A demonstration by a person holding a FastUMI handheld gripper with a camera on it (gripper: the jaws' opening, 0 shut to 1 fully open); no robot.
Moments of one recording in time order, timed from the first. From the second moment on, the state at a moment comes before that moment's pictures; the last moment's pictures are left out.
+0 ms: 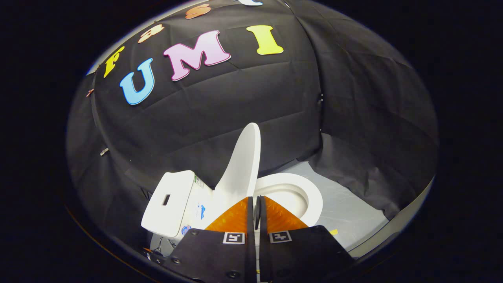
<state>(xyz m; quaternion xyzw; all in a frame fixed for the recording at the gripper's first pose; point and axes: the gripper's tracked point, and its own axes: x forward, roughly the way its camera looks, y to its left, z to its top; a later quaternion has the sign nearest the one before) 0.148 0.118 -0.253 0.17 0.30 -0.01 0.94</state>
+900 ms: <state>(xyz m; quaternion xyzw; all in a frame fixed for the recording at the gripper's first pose) 0.139 0.267 -0.193 0.07 0.26 0.04 0.96</state>
